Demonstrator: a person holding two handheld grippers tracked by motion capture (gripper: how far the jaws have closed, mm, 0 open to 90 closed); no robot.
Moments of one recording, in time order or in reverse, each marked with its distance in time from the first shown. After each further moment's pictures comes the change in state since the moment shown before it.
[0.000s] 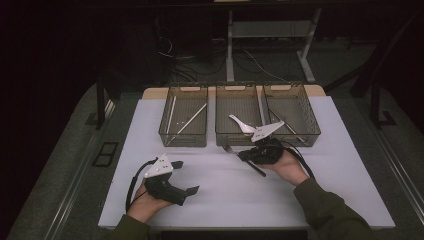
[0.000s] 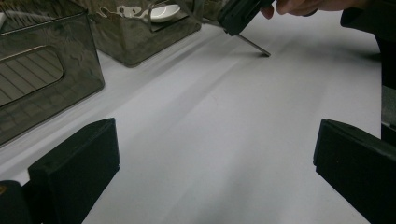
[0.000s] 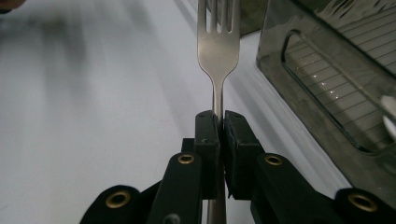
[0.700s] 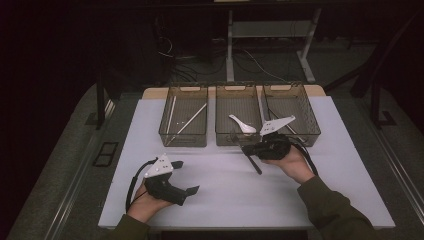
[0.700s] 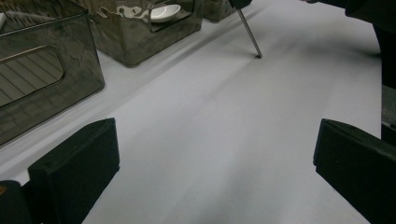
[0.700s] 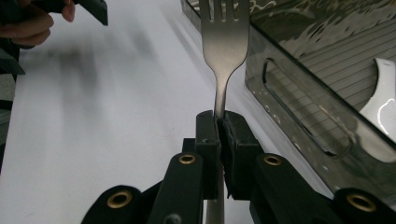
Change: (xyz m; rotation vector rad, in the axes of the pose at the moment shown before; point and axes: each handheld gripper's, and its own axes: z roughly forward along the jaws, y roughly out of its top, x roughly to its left) left arm 0.000 0.000 0.000 -0.001 0.001 0.001; right arm -0.006 0.003 -0.022 -0.077 0.009 0.028
